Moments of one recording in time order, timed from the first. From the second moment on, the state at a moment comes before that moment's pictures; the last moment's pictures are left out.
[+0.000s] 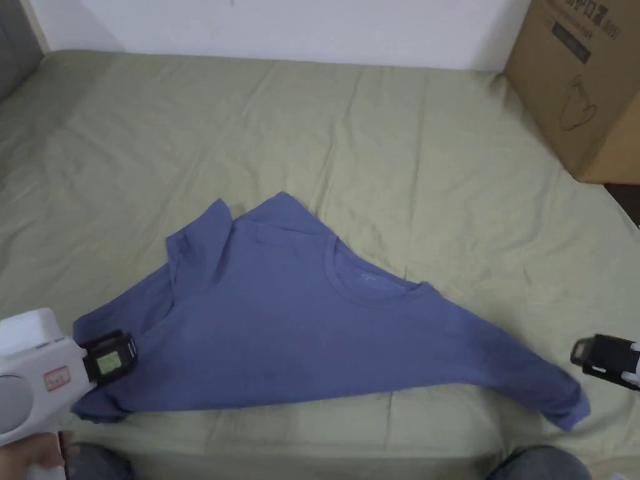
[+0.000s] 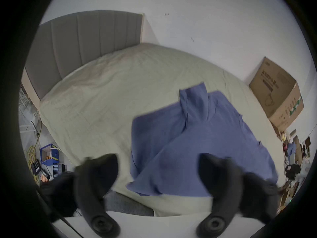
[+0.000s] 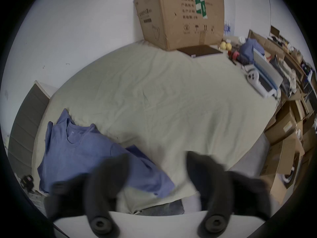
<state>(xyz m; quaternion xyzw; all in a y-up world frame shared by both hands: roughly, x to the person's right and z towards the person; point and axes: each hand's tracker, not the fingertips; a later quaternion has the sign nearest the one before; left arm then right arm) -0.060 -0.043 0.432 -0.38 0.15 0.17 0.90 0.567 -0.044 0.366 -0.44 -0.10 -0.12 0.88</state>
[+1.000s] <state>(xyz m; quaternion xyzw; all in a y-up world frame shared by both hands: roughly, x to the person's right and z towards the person) 0.034 0.044 0.443 -0.12 0.06 -0.01 0.99 0.427 0.065 0.433 -0.11 0.02 0.00 0.99</state>
